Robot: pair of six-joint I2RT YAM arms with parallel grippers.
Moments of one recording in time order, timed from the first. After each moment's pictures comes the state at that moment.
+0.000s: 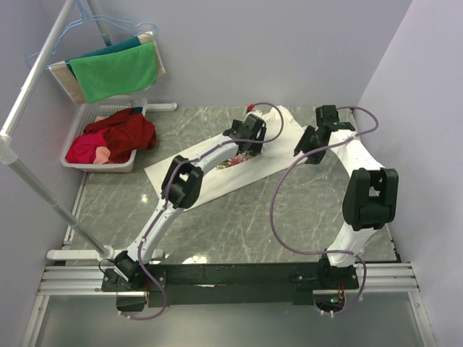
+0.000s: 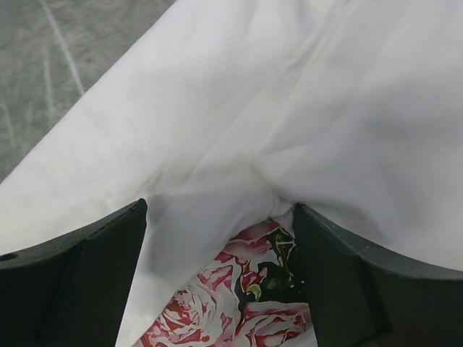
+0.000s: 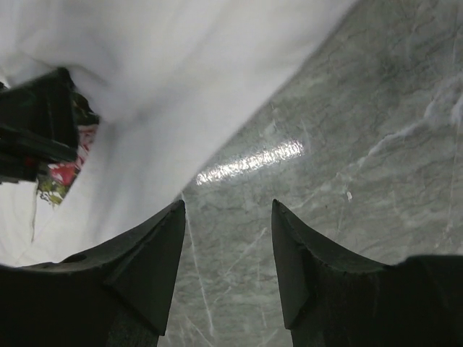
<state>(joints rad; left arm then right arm) -0.69 2.64 2.36 -0.46 -0.35 -0.25 0.03 1.77 1.43 -0.74 -0.07 0.58</state>
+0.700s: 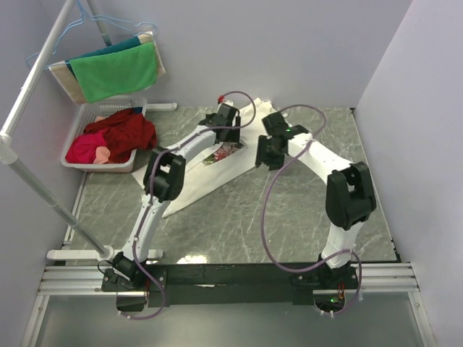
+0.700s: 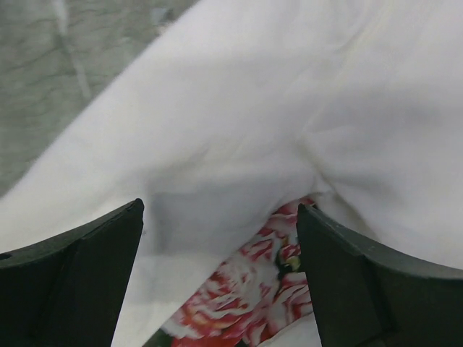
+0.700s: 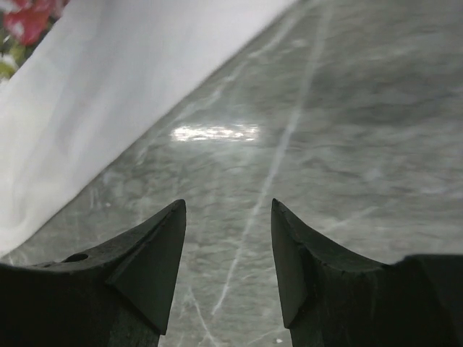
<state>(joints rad) -0.54 2.53 2.19 -0.44 -0.31 -0.34 0.38 1.81 1.44 -0.74 0.01 0.54</state>
